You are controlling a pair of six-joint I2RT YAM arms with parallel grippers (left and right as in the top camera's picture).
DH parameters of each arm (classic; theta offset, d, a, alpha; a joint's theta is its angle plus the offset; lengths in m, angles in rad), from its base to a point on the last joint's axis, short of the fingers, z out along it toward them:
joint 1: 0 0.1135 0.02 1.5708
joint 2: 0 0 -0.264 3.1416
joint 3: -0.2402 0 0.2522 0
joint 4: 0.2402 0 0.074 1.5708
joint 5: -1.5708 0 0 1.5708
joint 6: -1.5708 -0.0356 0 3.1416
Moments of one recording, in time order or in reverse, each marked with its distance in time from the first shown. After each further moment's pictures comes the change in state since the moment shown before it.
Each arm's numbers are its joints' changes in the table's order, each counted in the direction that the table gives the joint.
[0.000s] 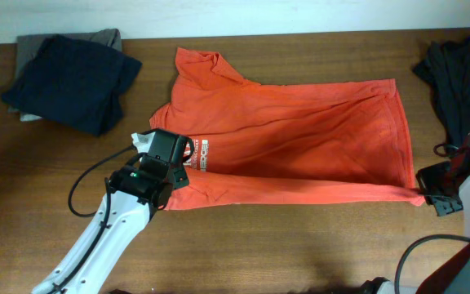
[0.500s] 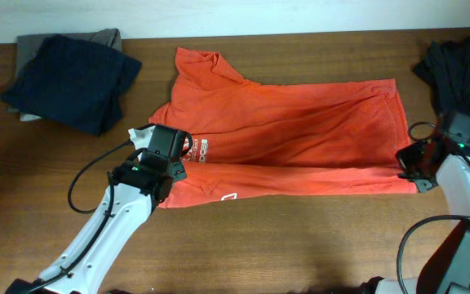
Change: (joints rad) left arm 0.028 -0.055 0.000 -0.073 0.056 0.000; right arm 0.163 -0.097 0.000 -0.221 0.018 -0.003
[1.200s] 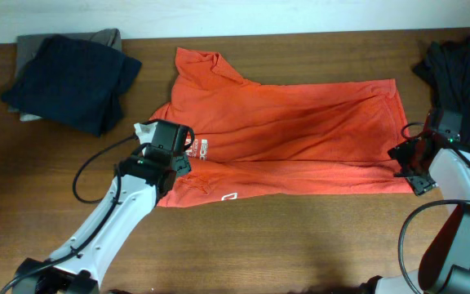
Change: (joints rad) left arm 0.008 -0.077 -0.020 -0.062 -0.015 -0.066; right arm 0.031 -0.072 -0.016 -0.005 -0.094 0.023
